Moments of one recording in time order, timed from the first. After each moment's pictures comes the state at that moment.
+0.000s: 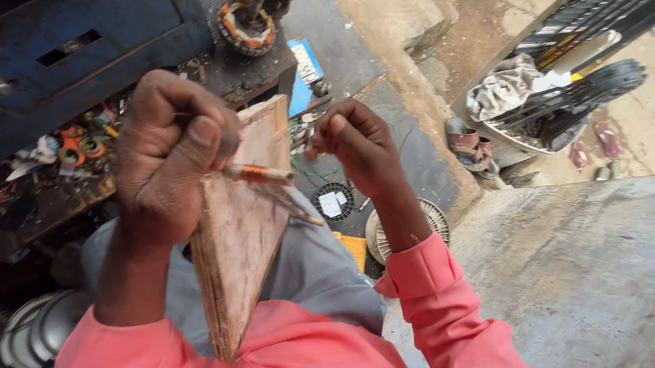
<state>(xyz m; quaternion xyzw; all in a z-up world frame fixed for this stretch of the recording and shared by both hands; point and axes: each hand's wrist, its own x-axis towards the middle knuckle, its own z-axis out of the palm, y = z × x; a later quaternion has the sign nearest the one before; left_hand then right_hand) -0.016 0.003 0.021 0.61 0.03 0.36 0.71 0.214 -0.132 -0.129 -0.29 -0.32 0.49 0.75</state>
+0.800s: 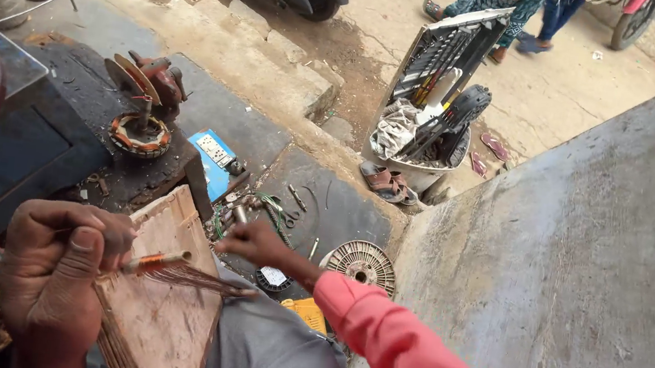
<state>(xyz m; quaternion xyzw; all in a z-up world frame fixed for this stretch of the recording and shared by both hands) -0.019 0.008 0.010 0.61 0.05 0.38 0.69 0.195 -0.127 -0.249 -0.73 -0.38 0.36 0.44</state>
